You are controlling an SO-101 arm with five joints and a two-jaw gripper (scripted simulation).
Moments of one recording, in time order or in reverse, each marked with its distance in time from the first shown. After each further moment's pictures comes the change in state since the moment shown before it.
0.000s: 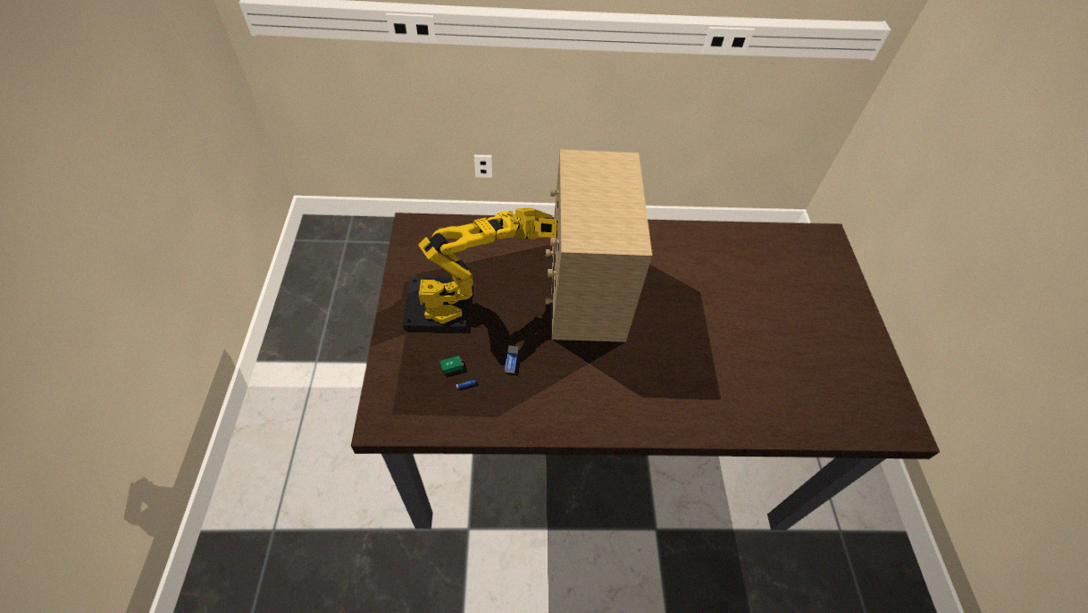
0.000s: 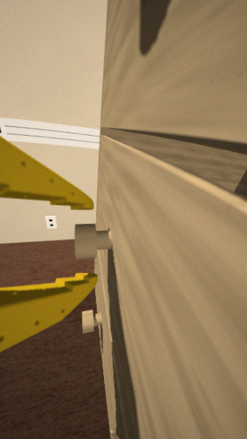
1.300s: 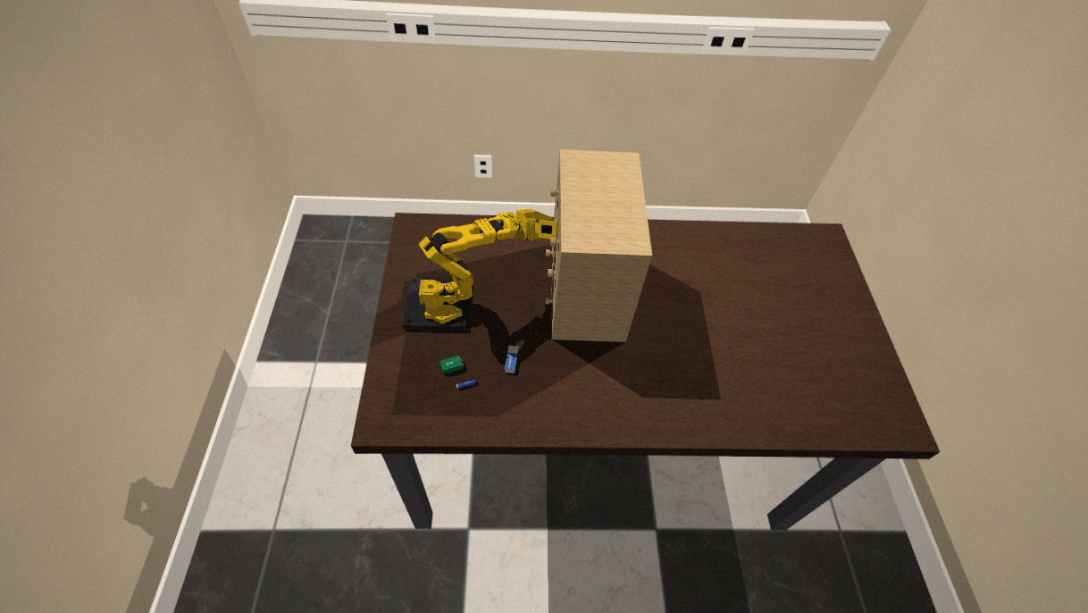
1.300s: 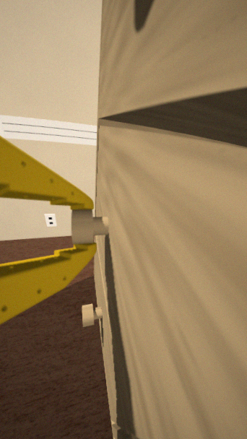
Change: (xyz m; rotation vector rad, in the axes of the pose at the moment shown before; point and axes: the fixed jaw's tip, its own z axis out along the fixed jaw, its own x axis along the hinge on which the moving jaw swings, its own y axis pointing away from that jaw) arm 0.000 -0.005 0.001 0.021 -0.001 -0.001
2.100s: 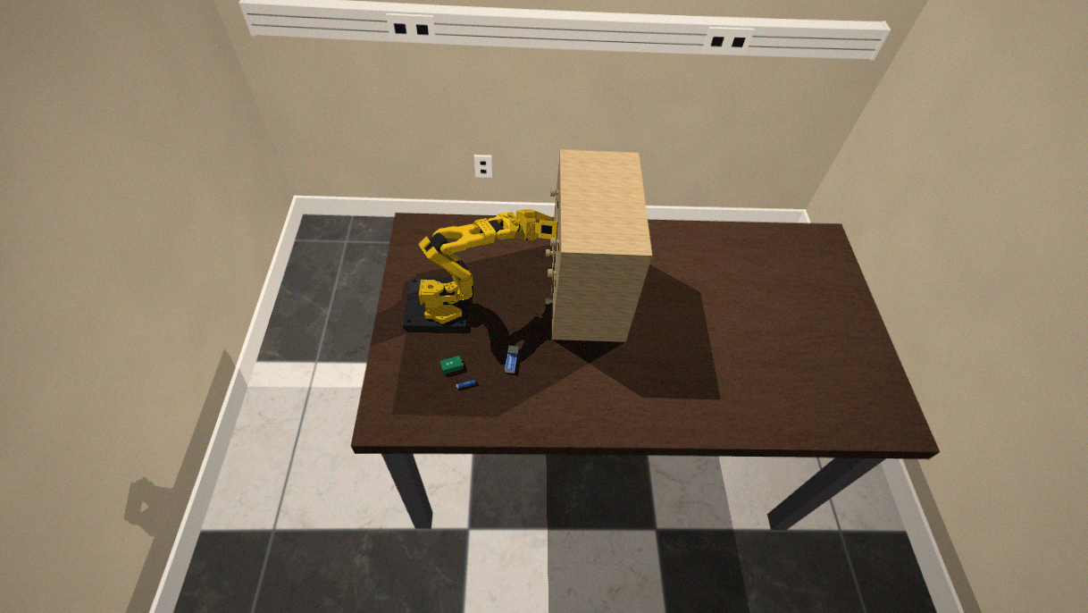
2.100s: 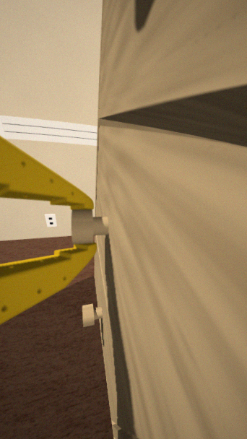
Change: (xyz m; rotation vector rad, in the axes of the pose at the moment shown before) arm 0.000 0.000 0.000 -0.001 0.001 0.002
